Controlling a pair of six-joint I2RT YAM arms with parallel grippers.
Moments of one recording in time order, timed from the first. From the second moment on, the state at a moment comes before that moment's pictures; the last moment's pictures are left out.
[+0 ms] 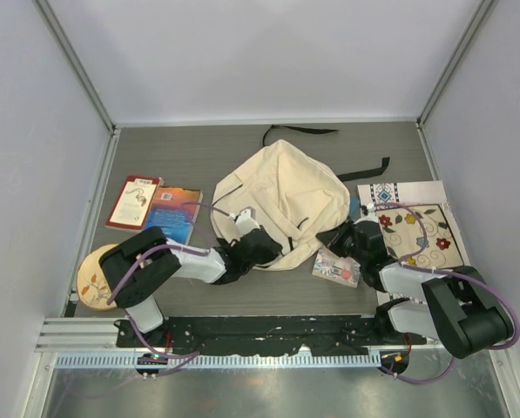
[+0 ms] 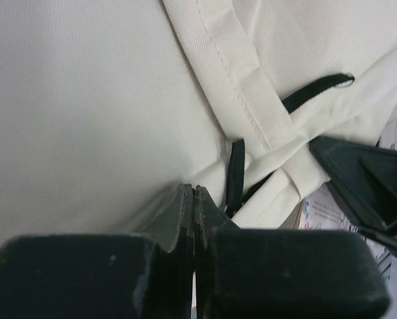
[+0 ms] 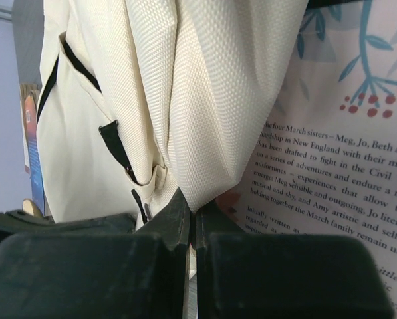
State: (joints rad) left arm -1.01 1.72 0.66 0.44 -0.37 -1.17; right arm 0.33 1.22 0.15 0.59 -0.12 0.94
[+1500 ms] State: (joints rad) left arm -1.02 1.32 0.52 0.20 -0.37 -0.99; right arm 0.30 0.95 0.26 0.11 -0.39 1.01
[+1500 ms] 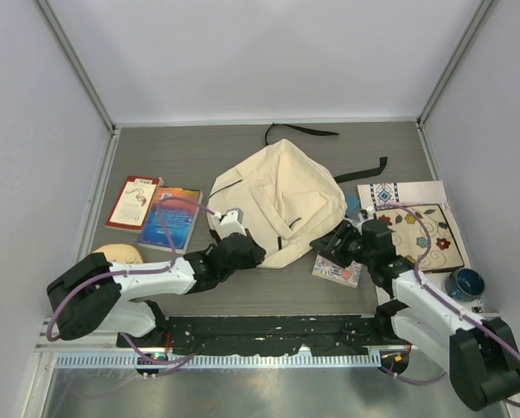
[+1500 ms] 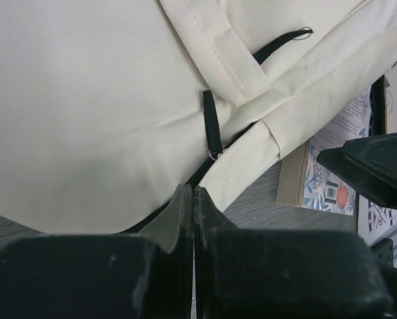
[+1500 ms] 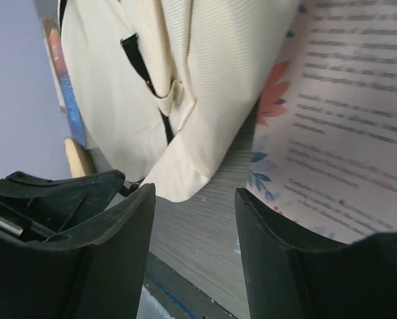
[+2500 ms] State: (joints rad) left arm -1.04 1.25 0.52 0.15 -0.37 -0.96; right arm 0.69 1.18 0.34 0.17 -0.19 1.38
